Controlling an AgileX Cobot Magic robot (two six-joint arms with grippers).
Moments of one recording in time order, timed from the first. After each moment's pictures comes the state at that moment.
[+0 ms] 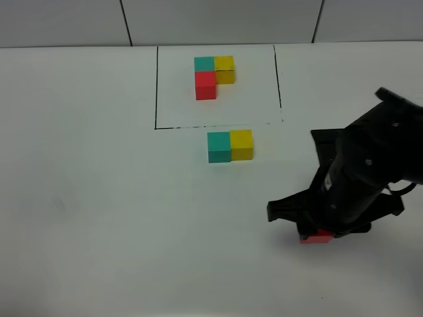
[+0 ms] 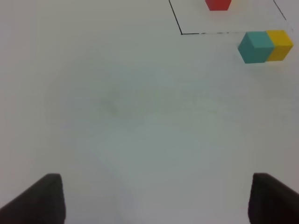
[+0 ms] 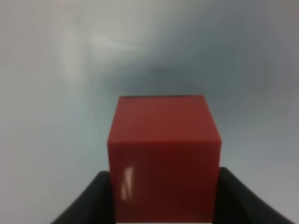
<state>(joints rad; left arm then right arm) -0.12 0.00 -0.50 -0.08 1.07 -0.06 0.57 1.61 -0.91 -0.01 0.83 0.54</state>
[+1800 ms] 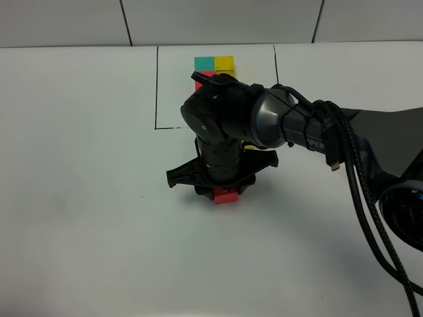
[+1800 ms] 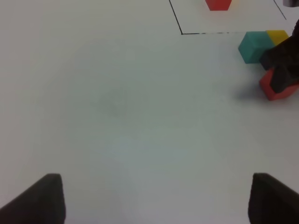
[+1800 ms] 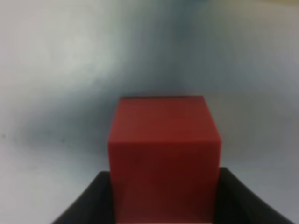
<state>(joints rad) -0.12 0.00 -0.50 -0.08 1.07 -0.06 0.70 2.20 -1.64 -0.11 1.02 0.62</state>
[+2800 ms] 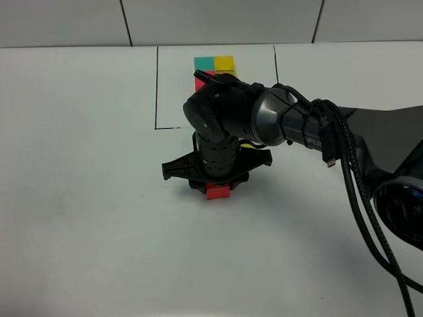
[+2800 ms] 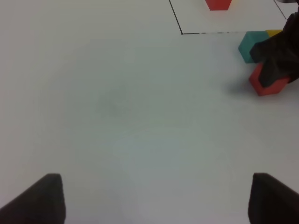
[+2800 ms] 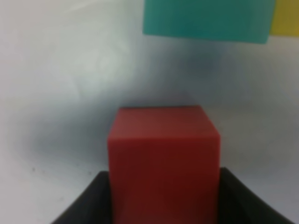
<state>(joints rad) -0.12 0.00 -0.50 -0.08 1.07 -0.05 0.68 2.23 -1.65 -0.08 0.94 0.63</state>
